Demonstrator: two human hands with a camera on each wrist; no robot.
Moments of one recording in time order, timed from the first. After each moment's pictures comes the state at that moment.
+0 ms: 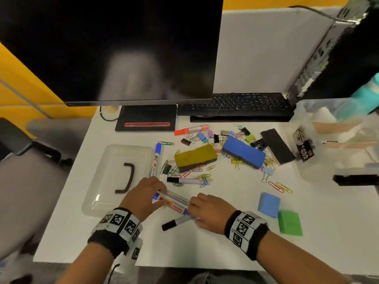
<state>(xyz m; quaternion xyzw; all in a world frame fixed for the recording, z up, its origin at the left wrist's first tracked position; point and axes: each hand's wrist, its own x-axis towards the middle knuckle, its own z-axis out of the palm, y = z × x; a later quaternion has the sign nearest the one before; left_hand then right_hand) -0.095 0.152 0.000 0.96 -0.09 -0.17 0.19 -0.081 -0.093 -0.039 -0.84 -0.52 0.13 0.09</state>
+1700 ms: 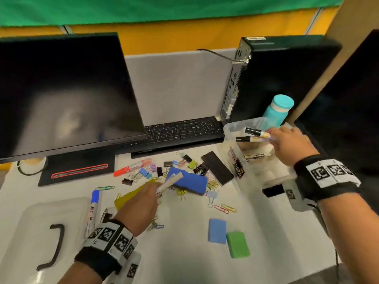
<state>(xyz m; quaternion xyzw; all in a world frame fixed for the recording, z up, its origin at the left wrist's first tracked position) -0.002 0.012 0.039 0.95 -0.14 -0.15 0.23 0.052 -0.377 0.122 -0.99 0.09 0.04 0.00</state>
